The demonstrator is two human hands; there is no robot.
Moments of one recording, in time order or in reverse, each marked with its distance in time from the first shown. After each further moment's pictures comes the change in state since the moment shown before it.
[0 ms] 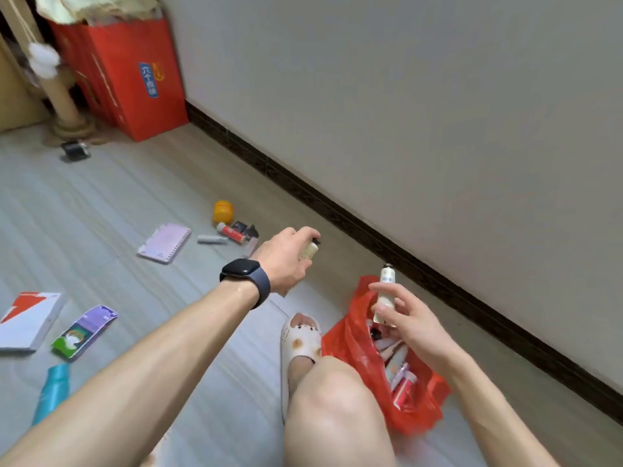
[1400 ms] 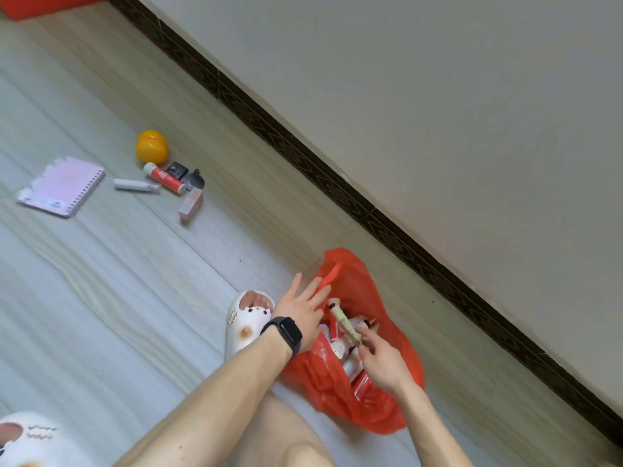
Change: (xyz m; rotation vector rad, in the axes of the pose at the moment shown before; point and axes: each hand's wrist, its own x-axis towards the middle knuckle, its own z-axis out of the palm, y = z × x) left_hand 0.069 0.014 0.250 0.579 -0.445 0.358; right_hand 0.077 0.177 -0.036 -0.632 0.027 0.467
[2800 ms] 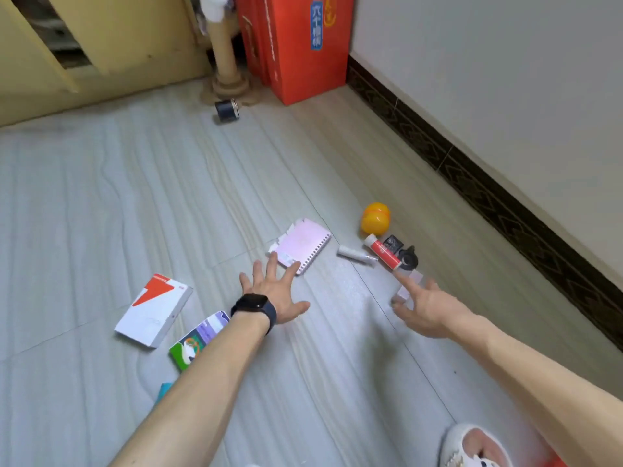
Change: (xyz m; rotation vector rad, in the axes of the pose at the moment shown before) left_hand -0.217 -0.394 0.094 -0.512 -0.077 -1.053; right_hand 0.132 -0.427 0.095 -0.704 -0.171 -0.511
